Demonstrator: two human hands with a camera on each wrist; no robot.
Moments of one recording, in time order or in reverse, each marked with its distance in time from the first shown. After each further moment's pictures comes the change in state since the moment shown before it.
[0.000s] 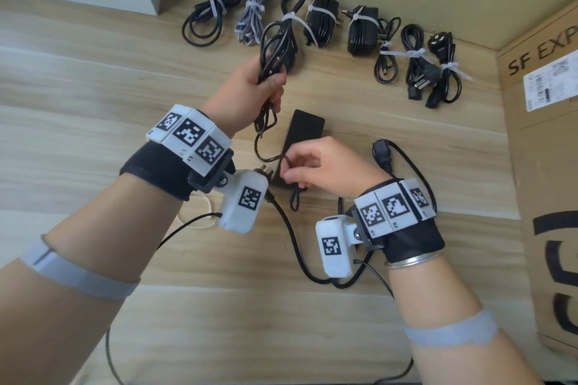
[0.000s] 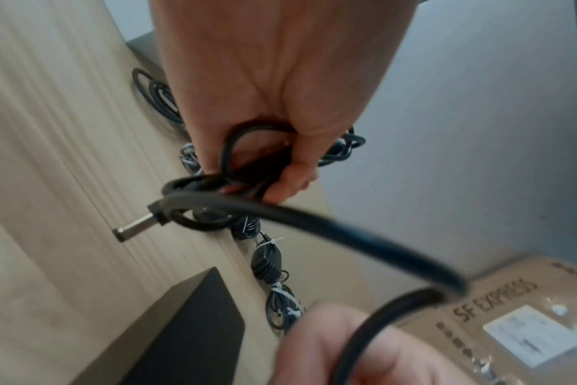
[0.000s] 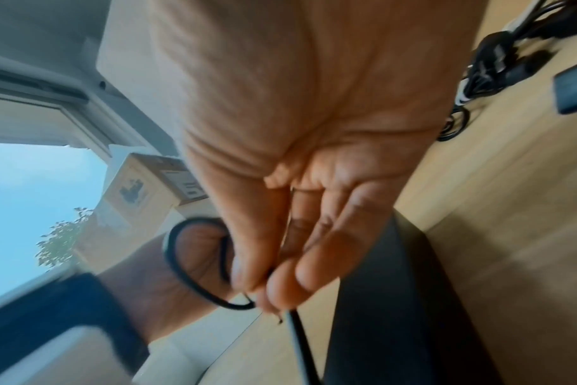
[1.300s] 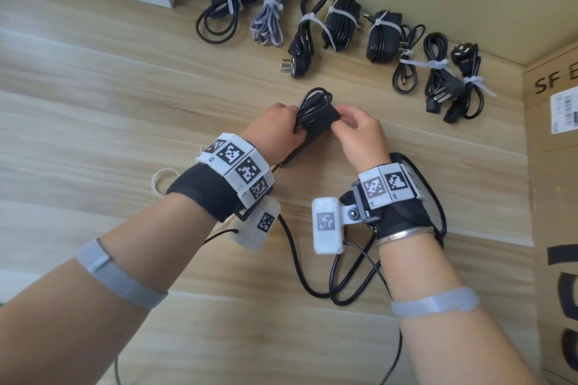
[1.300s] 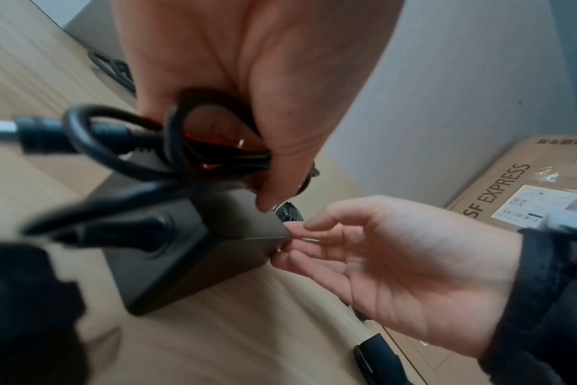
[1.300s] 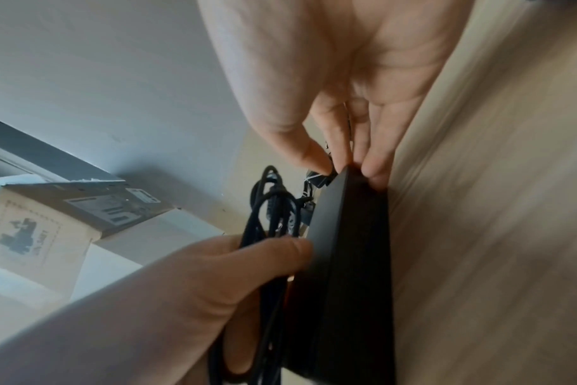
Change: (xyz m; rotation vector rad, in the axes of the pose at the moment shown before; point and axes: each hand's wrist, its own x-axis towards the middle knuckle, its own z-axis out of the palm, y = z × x) left_hand 0.000 -0.022 0.028 0.776 -0.116 -0.247; right_hand 0.052 0.032 -0.024 0.167 0.656 0.275
